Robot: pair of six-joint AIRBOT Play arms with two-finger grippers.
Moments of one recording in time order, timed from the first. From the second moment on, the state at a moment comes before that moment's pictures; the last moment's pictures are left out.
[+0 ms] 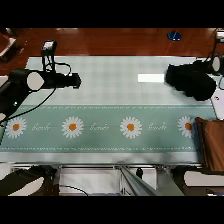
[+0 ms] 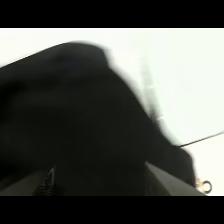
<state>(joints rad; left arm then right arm) -0.28 -1.20 1.05 1.48 -0.74 -1.72 -0.19 -1.54 1.39 -1.97 0.77 1.90</state>
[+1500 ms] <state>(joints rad) -0.33 -0.65 0.83 1.25 -0.98 -1.67 -0.36 -1.15 2.00 -0.93 1.01 1.35</state>
